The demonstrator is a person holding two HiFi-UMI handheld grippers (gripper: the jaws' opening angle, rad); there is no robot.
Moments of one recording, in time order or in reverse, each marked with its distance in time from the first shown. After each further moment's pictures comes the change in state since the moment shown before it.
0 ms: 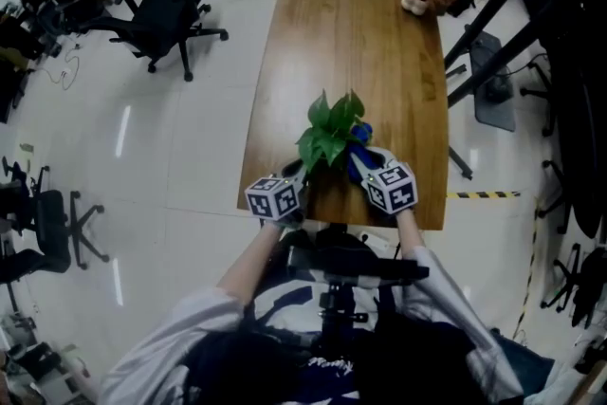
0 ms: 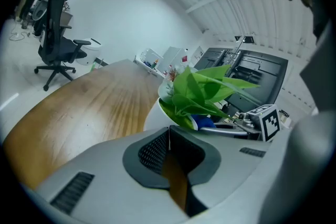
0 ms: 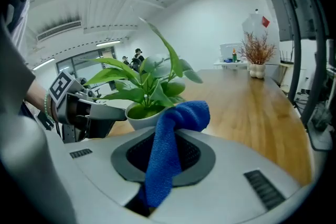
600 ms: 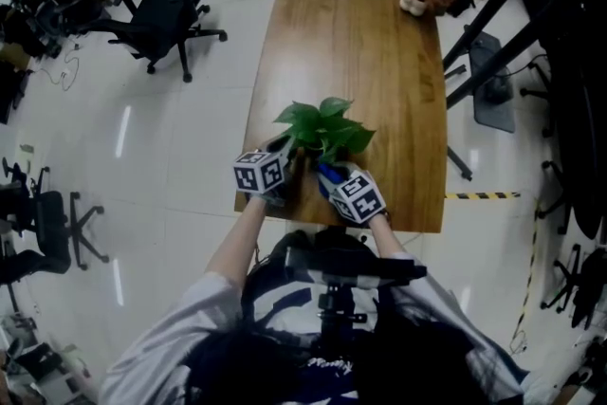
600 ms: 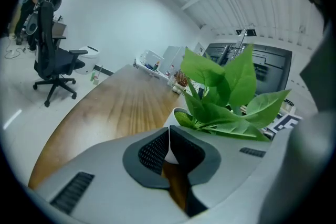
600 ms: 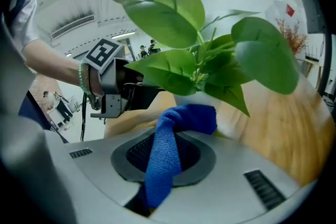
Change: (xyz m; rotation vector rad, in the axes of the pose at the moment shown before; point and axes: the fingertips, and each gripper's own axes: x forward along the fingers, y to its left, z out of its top) left arm 0.025 0.048 0.049 0.095 0.015 0.047; right arm 0.044 0.077 -0.023 -0.079 0.106 0.175
